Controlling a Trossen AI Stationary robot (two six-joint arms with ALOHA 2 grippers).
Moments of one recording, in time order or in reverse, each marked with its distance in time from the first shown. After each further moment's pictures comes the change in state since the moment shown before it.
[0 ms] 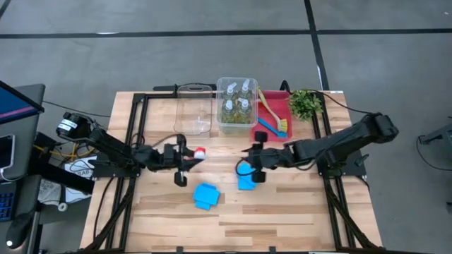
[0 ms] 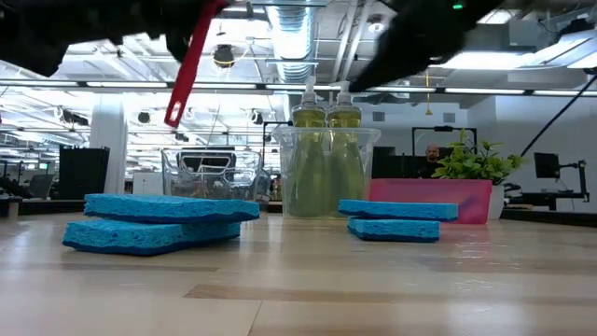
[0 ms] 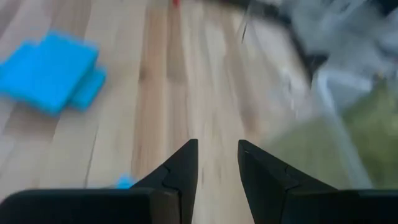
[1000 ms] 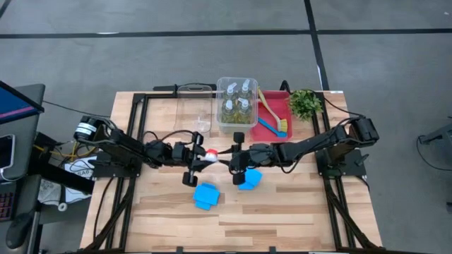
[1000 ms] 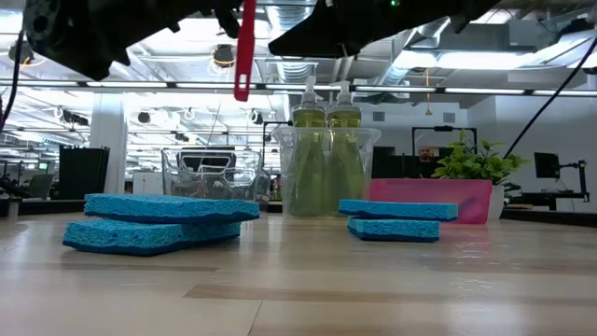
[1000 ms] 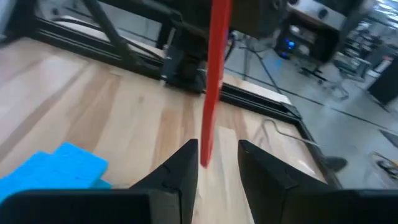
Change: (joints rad) left arm 0.121 0.248 0.198 0.230 0.330 0.011; right arm -0.057 0.227 0.065 0.558 -0.180 -0.206
